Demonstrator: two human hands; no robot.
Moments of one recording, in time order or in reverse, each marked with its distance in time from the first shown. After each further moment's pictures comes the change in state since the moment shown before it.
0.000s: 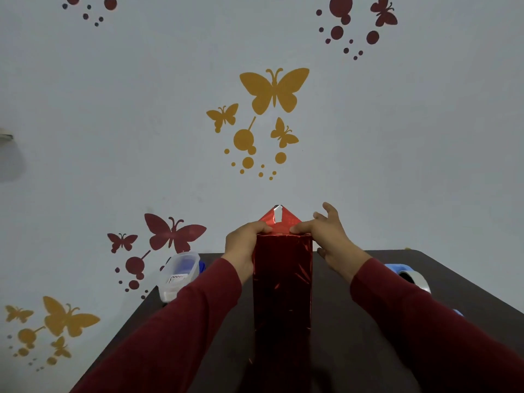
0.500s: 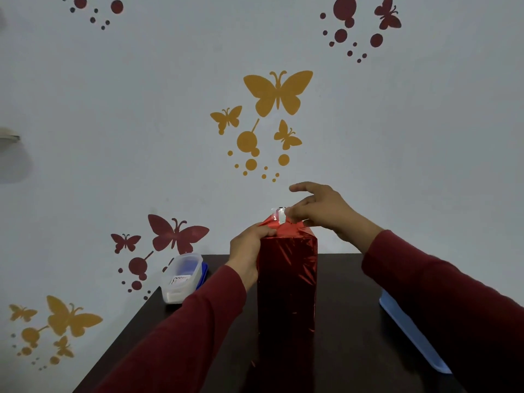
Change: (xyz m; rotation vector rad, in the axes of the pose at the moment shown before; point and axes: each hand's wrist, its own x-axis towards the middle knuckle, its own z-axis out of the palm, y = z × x) left_hand -0.014 -0.003 0.004 -0.084 -0.021 0.043; right_hand -0.008 -0.065 0.001 -0.504 -0.219 -0.284
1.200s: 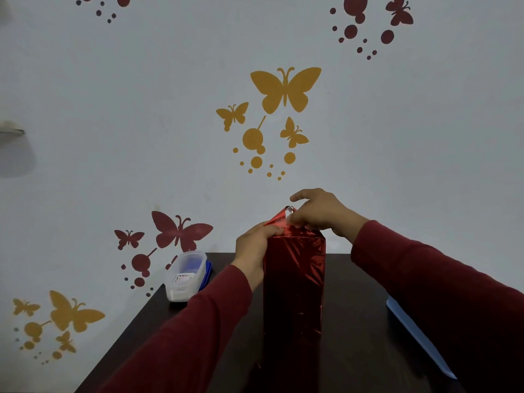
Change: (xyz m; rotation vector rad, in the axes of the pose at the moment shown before) left_hand -0.001 0.002 -0.004 0.033 -0.018 0.040; right_hand 0.034 0.008 0.018 -0.199 -0.016 0.155
